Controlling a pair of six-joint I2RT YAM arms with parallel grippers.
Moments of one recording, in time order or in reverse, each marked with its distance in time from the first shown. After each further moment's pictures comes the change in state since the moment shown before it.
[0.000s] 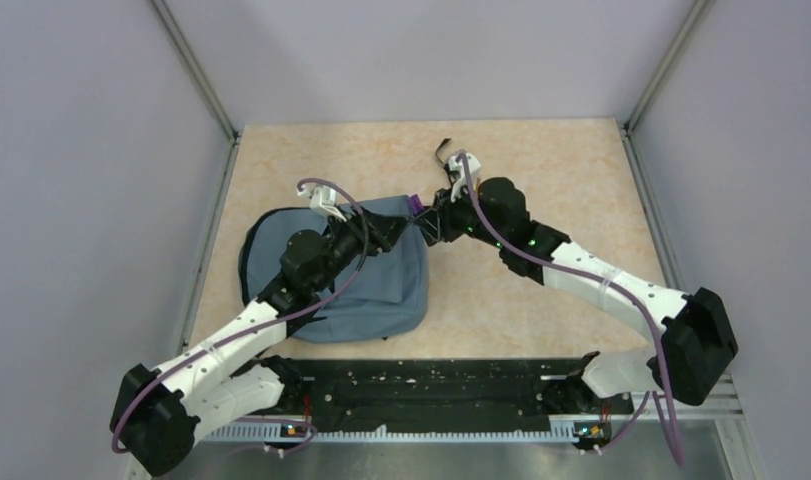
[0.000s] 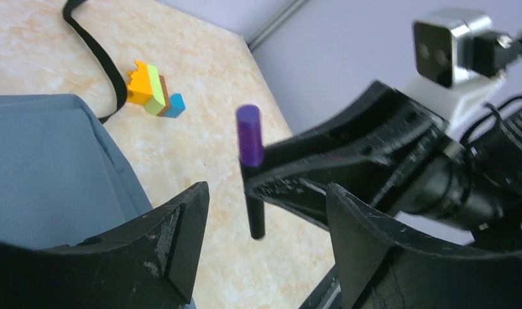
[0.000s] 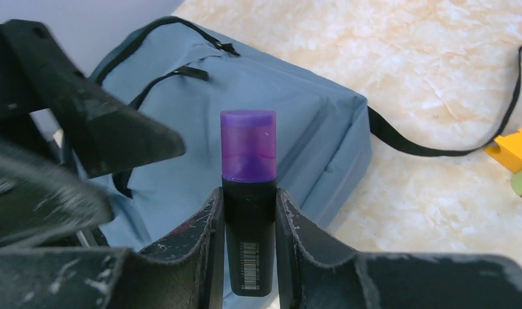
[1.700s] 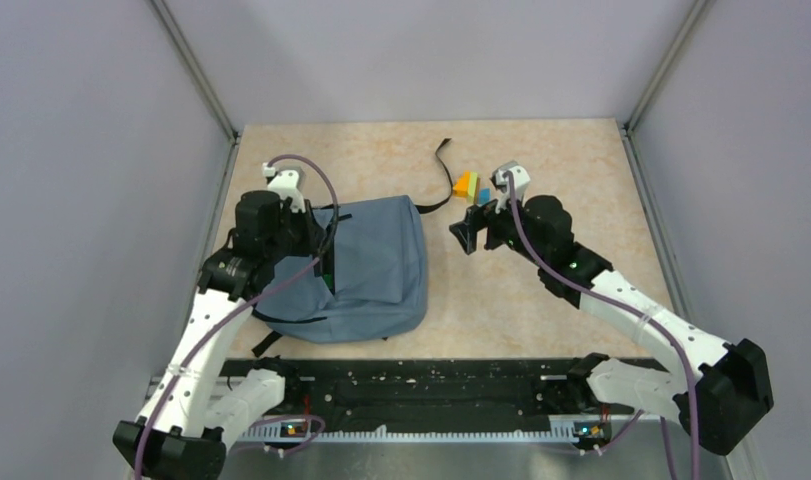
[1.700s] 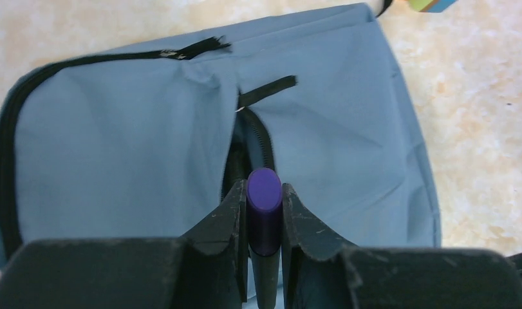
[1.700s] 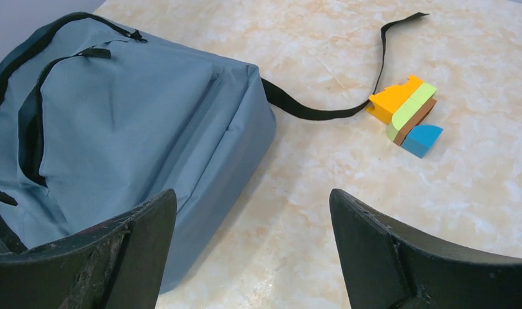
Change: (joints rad) left arm 0.376 -0.033 0.410 -1.023 0.008 0.600; right arm -0.131 -0.269 -0.224 -0.015 0.071 -0.106
